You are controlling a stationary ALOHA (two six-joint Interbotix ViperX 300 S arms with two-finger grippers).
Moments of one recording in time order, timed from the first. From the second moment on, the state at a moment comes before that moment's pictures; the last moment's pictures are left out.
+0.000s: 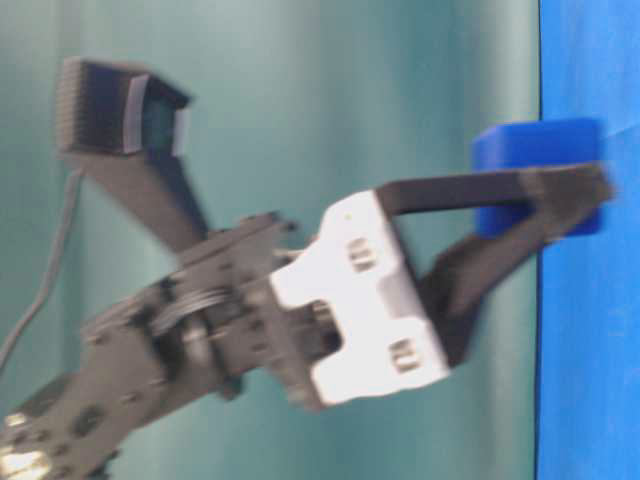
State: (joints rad) left arm -0.14 0.18 0.13 0.02 0.69 -0.09; right arm -0.02 -0.88 1.13 0.01 -0.16 0.04
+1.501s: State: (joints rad) left arm -0.12 0.08 0.09 0.02 0.79 -0.09; right arm -0.02 -0.88 1.13 0.01 -0.15 0.04
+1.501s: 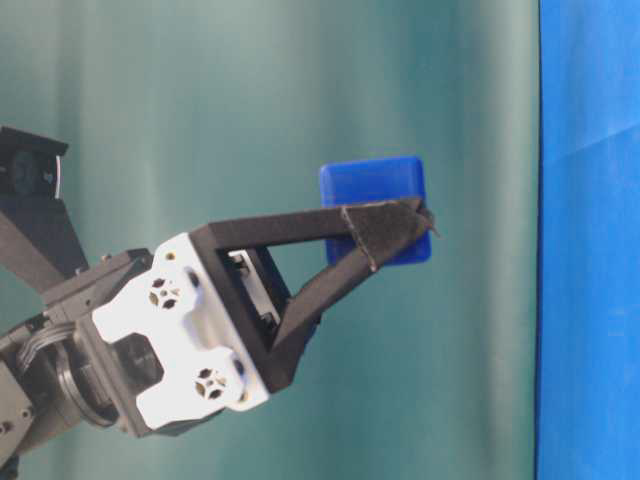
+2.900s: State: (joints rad) left arm -0.12 -0.28 0.66 0.02 -0.17 -0.08; right arm -0.02 -0.88 1.13 0.01 -0.16 0.04
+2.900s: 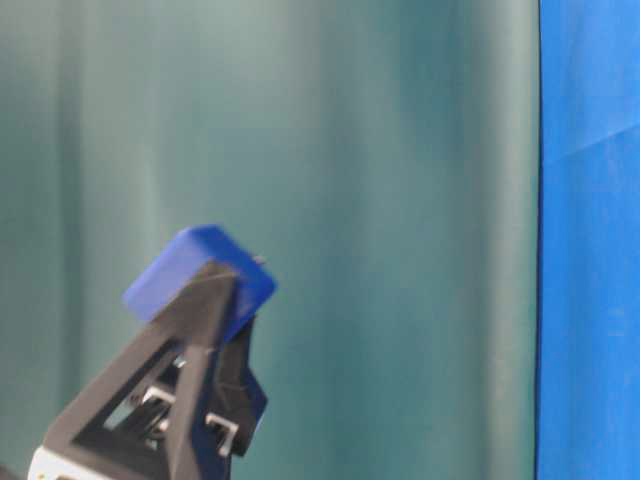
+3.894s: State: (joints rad) left arm -0.10 -0.29 0.69 0.02 -0.22 -0.08; right arm -0.01 -0.87 1.12 -0.10 -0.17 0.00
